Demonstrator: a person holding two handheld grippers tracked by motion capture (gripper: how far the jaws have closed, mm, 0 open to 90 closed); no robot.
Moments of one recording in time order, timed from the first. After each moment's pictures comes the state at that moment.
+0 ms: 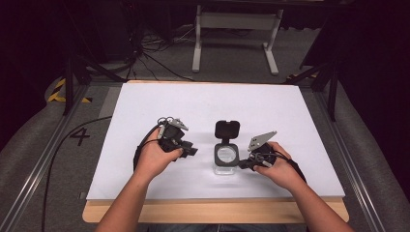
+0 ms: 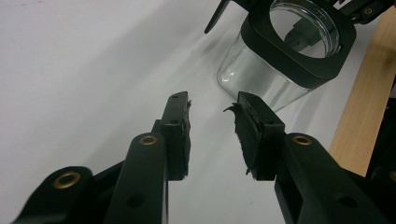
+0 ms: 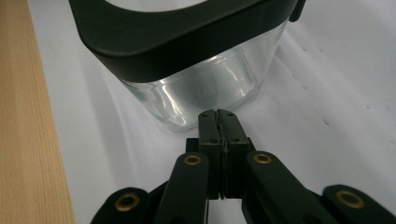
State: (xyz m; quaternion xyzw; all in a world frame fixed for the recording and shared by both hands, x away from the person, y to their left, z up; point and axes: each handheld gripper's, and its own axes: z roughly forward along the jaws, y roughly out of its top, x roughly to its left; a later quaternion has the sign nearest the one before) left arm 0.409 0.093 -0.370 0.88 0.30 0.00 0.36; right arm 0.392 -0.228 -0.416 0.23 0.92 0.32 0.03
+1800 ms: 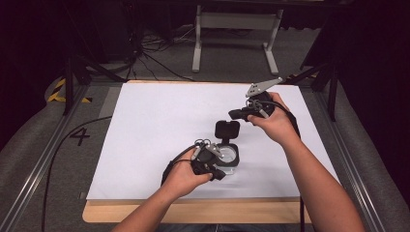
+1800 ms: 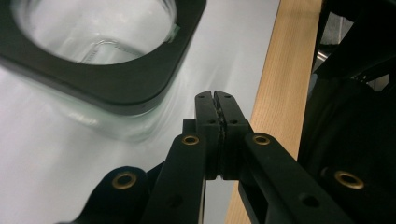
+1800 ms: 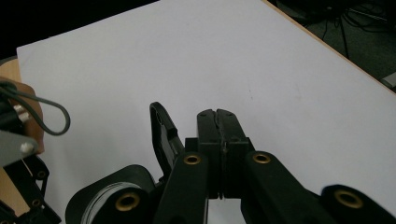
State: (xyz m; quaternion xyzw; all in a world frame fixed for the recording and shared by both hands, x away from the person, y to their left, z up) left arm 0.364 0.007 -0.396 0.92 0.19 -0.07 0.34; right arm 0.463 -0.198 -0.294 0.24 0.88 0.40 0.10
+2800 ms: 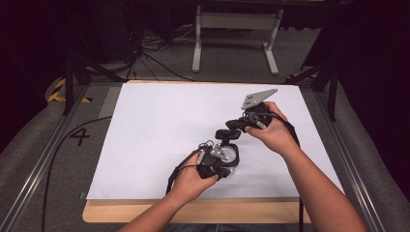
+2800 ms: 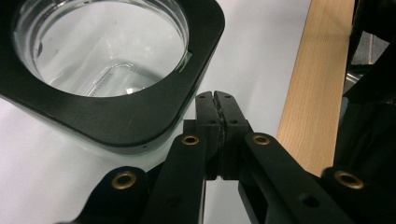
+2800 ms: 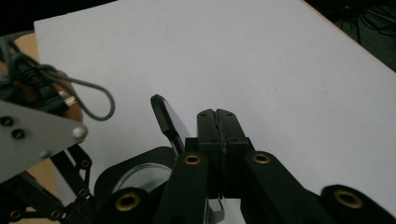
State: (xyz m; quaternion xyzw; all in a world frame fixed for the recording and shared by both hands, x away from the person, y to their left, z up) left arm 0.360 -0.004 -0.406 0.90 0.21 -0.02 0.38; right arm 0.435 -0.189 -0.304 0.20 0.89 0.39 0.10
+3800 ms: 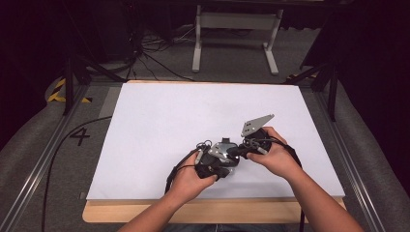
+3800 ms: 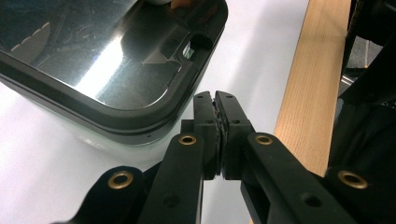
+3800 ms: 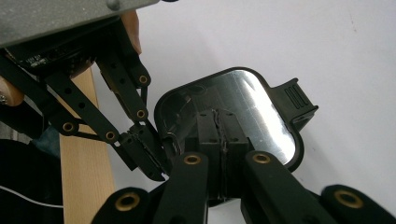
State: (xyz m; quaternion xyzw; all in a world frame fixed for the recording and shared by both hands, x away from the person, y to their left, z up) left arm 0.359 0.000 -0.406 0.90 0.21 -0.02 0.38; right arm 0.397 -0.194 -0.351 0.19 0.91 0.37 0.03
